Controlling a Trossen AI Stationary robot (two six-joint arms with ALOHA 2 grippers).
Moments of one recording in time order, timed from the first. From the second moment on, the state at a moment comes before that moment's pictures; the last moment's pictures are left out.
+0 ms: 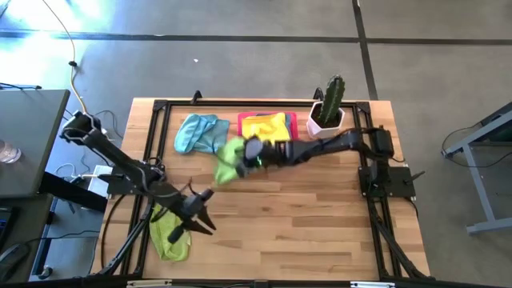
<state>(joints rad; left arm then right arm) -0.49 1.08 0.54 0.24 0.00 -0.34 -0.04 1.95 1.43 -0.19 0.24 0.70</state>
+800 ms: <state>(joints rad) -0.58 0.92 0.54 0.01 -0.26 -0.31 -0.28 1.94 1.59 -0.80 0.39 0.69</state>
